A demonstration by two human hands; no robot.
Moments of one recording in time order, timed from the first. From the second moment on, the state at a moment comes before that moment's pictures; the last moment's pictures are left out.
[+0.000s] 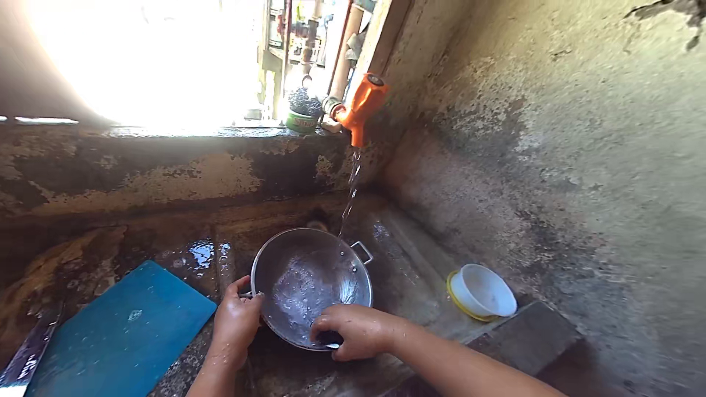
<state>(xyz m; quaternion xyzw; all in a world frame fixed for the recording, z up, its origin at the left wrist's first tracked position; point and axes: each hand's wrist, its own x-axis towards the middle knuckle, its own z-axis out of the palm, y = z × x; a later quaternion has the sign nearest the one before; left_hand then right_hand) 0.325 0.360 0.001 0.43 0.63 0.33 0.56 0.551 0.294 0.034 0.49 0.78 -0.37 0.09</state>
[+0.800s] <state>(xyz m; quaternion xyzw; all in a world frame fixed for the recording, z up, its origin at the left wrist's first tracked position) 0.324 0.358 -0.001 0.41 0.62 0.35 0.58 0.804 0.235 0.087 0.92 0.38 -0.11 -0.04</state>
